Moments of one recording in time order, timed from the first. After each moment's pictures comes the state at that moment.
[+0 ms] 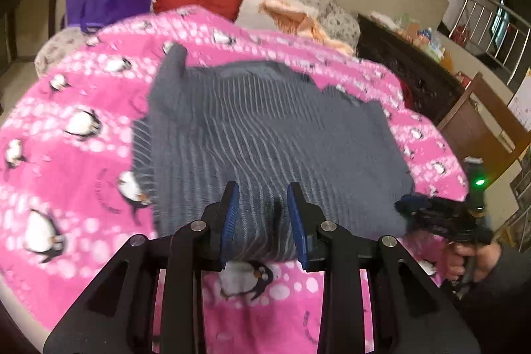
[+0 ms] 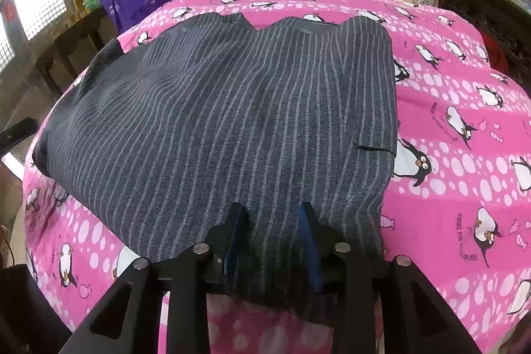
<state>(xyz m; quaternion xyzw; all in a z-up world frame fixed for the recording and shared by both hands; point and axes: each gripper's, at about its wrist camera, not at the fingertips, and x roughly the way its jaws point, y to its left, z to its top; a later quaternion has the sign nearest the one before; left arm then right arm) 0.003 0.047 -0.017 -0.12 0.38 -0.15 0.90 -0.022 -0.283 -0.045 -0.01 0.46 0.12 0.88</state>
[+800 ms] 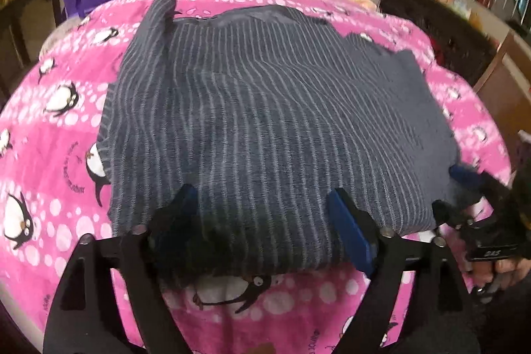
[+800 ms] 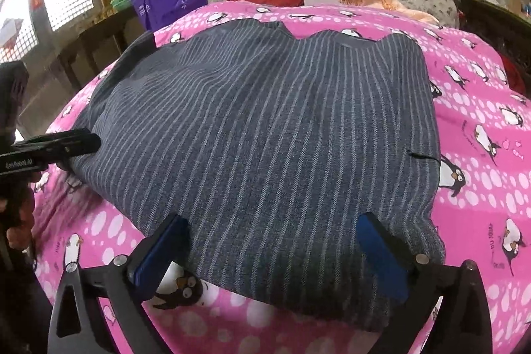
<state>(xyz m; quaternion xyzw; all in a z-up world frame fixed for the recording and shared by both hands) 0.019 -0.005 -0.052 -0.05 0.44 -0.10 0.89 -0.034 -0.253 -0.059 -0.02 0.41 0.16 0.90</state>
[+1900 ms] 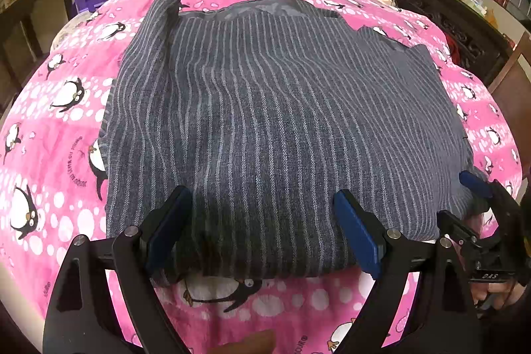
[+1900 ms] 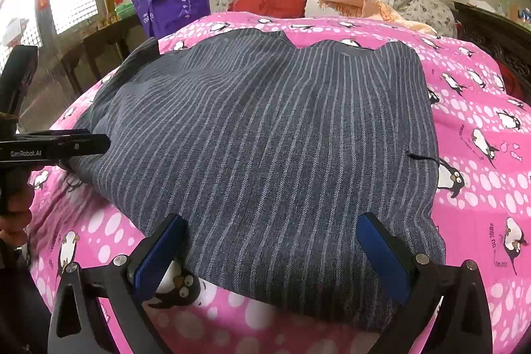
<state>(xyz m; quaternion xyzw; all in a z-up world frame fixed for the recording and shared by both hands) 0.022 -0.012 -0.052 -0.05 0.45 -0.07 0.89 -0.042 -0.254 -0.062 -0.03 0.39 0.16 0.91</state>
